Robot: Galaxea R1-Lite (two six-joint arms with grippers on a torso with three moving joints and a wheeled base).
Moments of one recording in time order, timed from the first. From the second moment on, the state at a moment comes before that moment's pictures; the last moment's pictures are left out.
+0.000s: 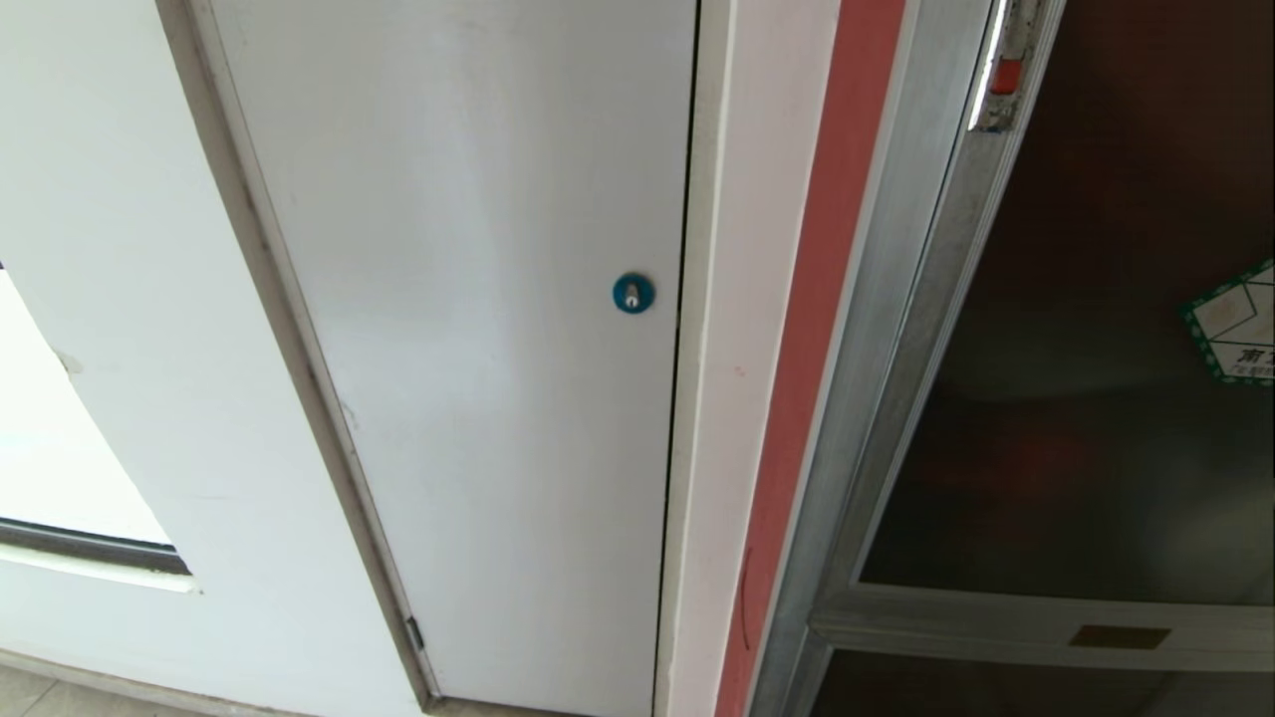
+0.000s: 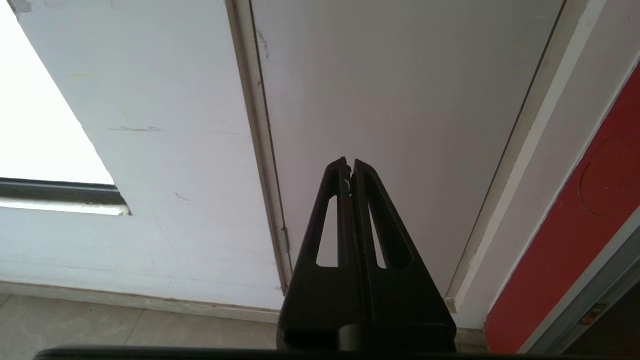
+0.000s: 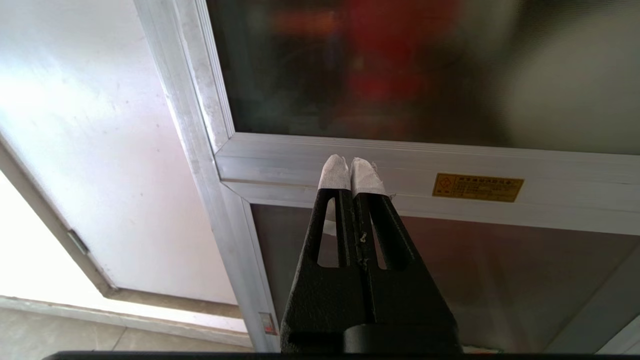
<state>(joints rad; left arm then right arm) -0.01 0.00 0.00 -0.02 -0.01 0.01 0.00 0.00 0.00 -0.01 0.00 0.05</state>
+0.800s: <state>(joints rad) -0.01 0.00 0.00 -0.02 -0.01 0.01 0.00 0.00 0.00 -0.01 0.00 0.05</state>
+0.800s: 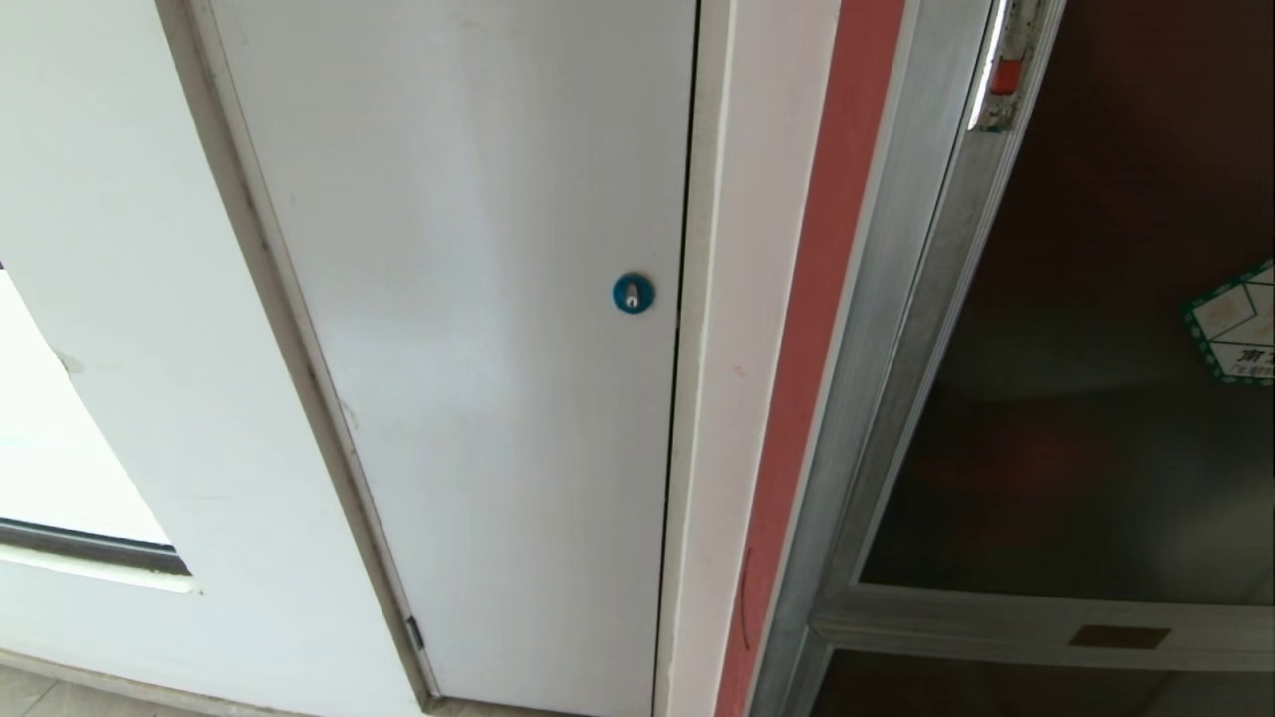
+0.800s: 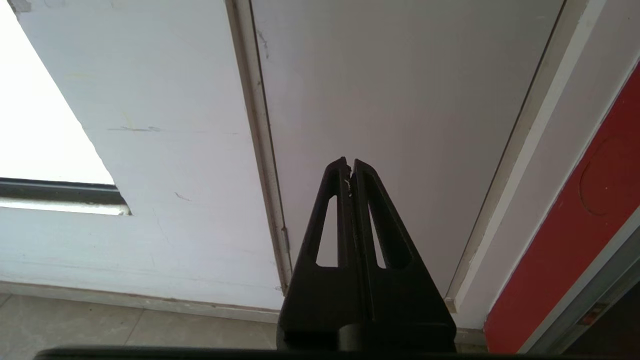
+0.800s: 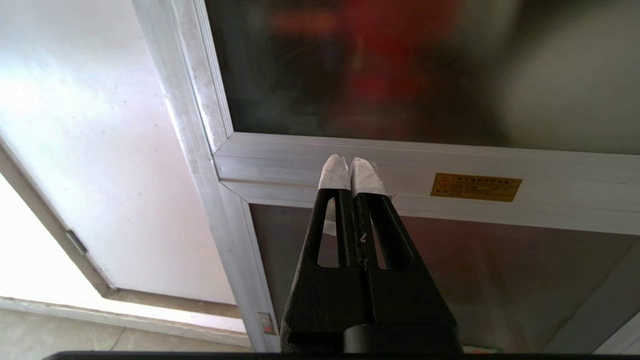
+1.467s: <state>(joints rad) -0.01 0.00 0.00 -0.02 -0.01 0.01 0.01 0.09 -0.34 0.19 0.05 0.06</state>
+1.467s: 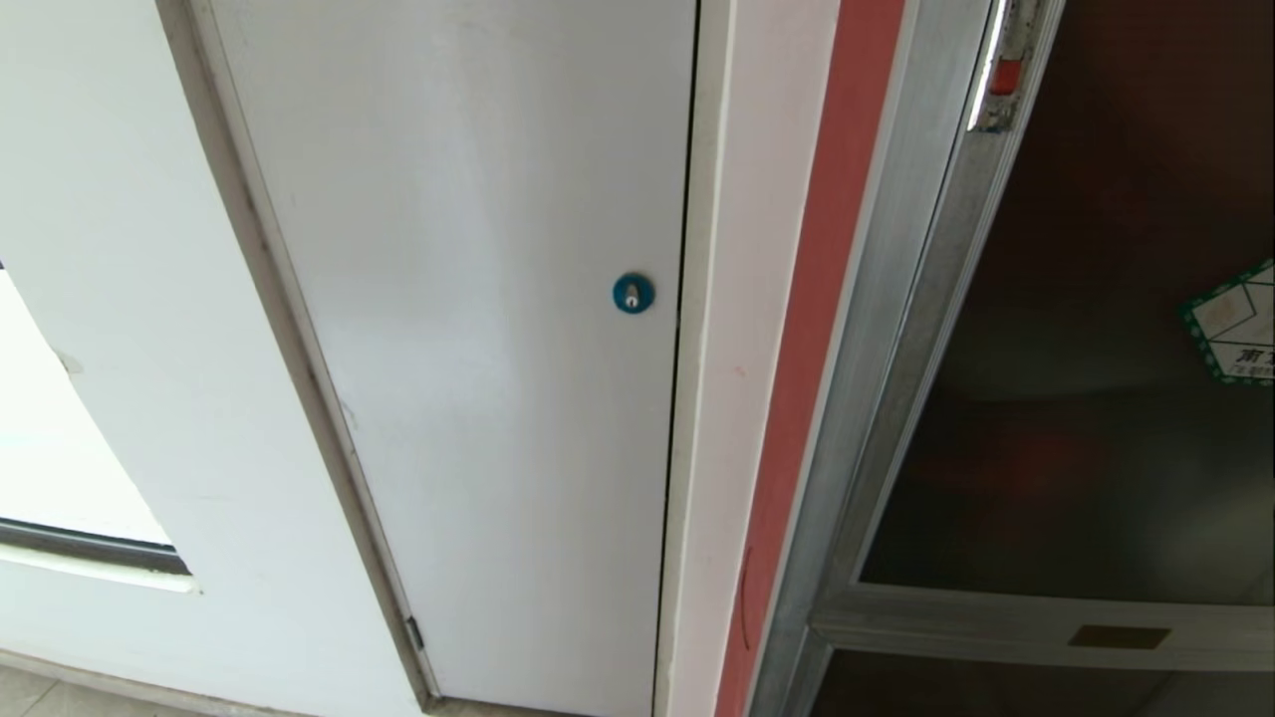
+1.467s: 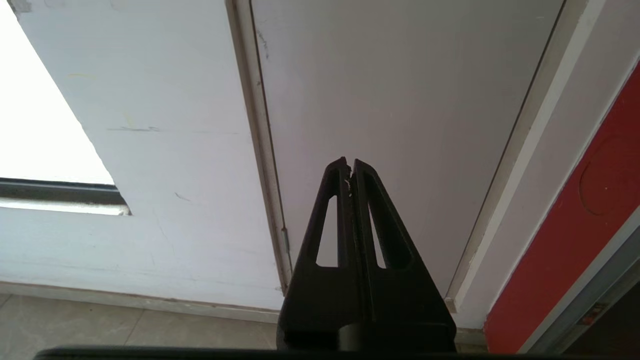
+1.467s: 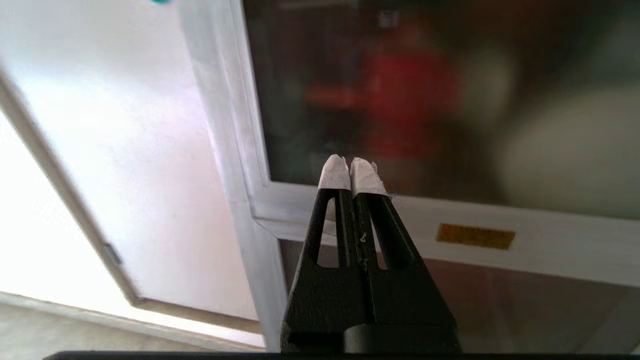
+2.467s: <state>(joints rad) -0.01 0.00 0.00 -0.02 -0.01 0.01 0.01 0.89 -0.98 0.03 0.75 0.38</state>
